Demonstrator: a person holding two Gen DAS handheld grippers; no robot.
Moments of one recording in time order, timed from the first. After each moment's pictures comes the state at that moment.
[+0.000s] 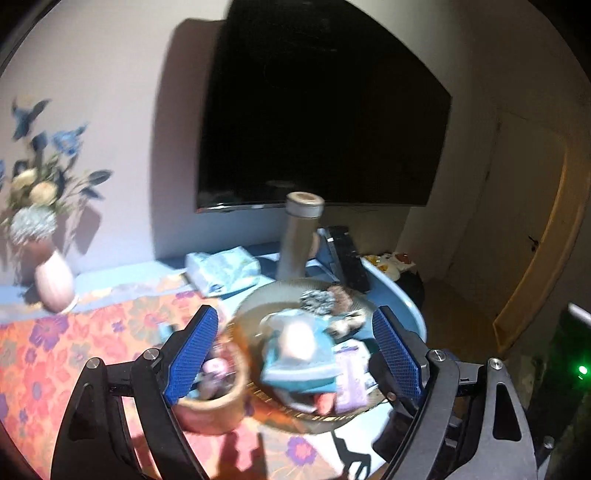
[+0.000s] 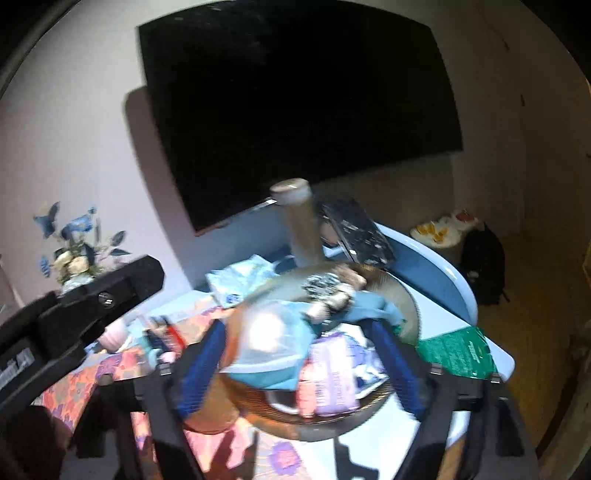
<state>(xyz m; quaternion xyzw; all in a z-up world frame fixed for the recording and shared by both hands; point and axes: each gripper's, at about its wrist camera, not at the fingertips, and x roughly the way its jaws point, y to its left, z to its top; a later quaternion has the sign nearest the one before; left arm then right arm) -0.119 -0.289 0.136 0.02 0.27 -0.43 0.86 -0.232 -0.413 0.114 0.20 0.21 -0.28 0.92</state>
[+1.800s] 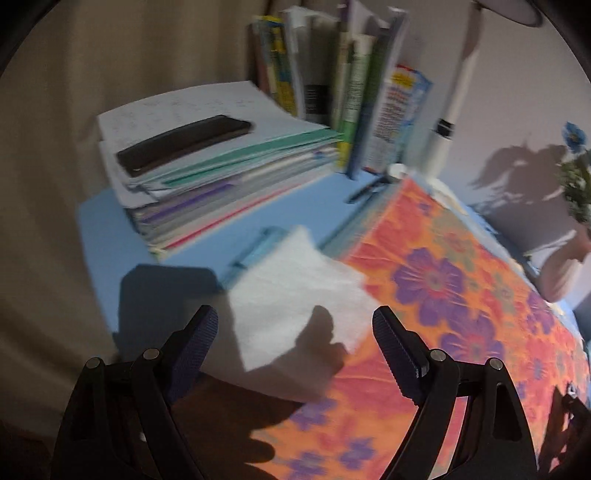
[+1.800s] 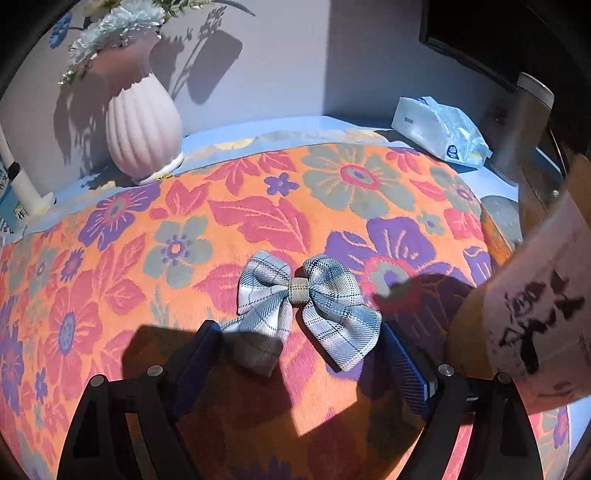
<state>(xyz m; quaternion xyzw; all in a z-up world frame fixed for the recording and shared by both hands) 0.026 0.281 -0.026 -0.15 0.38 0.16 0.90 0.041 -0.224 -0.056 0.10 0.46 -0.19 0.86</state>
